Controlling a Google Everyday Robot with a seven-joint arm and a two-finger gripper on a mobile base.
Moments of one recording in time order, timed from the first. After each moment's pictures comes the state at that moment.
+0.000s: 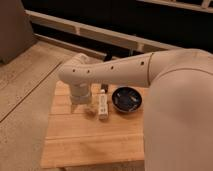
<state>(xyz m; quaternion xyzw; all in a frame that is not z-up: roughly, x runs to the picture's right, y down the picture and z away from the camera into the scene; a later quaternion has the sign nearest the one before) -0.108 0.103 0.703 -0.26 0.23 0.64 0.68</state>
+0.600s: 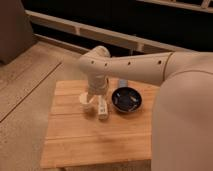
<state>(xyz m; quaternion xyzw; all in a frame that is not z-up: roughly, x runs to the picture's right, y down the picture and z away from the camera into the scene) -0.009 0.040 0.737 -0.21 0.24 0.70 0.64</state>
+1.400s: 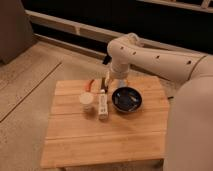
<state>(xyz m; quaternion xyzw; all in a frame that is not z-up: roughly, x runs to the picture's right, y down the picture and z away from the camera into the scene) 0.064 -0.033 0.771 -0.22 0.15 0.67 0.69</state>
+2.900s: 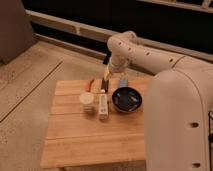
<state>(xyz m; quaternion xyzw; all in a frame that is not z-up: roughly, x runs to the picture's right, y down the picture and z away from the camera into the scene) 0.040 -0.067 0.838 -0.23 0.11 0.64 0.73</state>
